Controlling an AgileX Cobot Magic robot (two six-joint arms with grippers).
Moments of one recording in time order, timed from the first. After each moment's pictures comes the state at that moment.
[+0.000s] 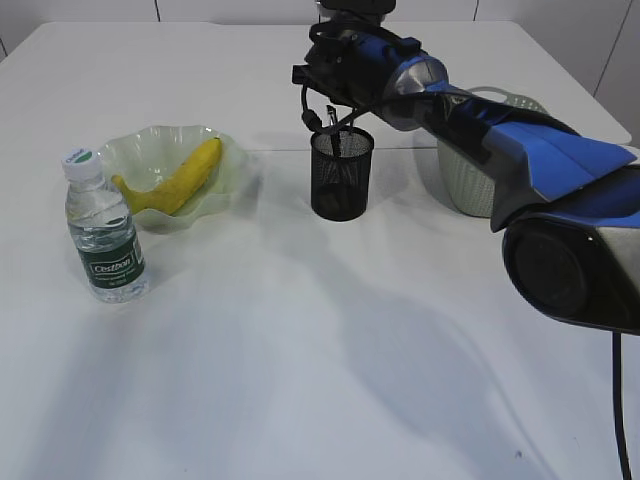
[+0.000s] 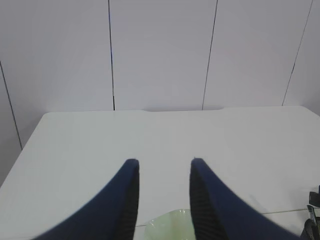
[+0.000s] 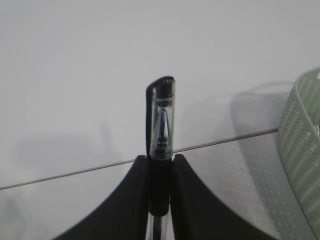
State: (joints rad) left arm 0.05 1.15 -0.99 -1.76 0.12 1.67; right arm 0.47 2.65 -2.60 -0.82 0.89 1.03
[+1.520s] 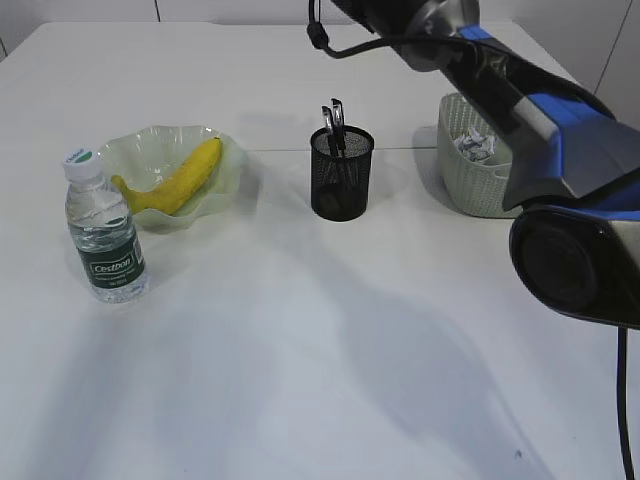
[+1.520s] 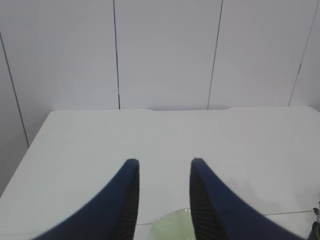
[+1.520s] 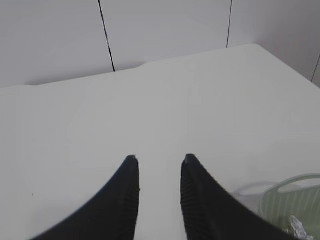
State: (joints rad) left arm 0.05 1.15 -0.99 -1.76 0.10 1.67; right arm 0.47 2.62 -2.86 -0.91 0.94 0.97
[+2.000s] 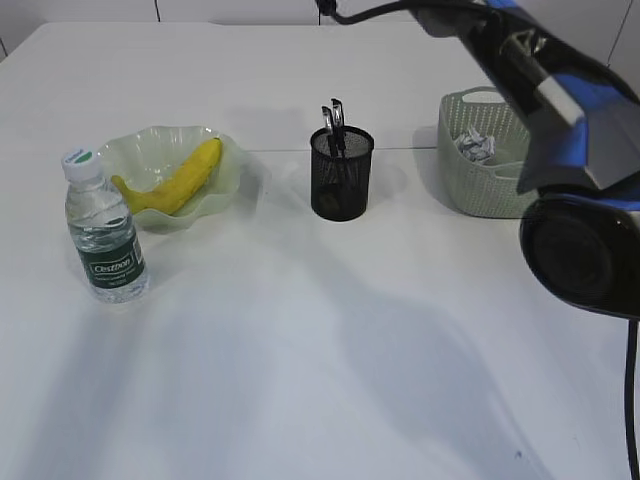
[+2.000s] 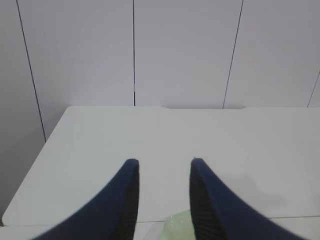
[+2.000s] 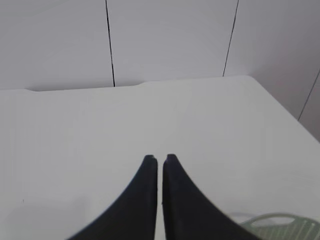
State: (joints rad) left arm 0.05 1.15 -0.99 -1.77 0.04 1.67; right arm 0.47 2.58 -2.94 -0.88 0.97 0.76
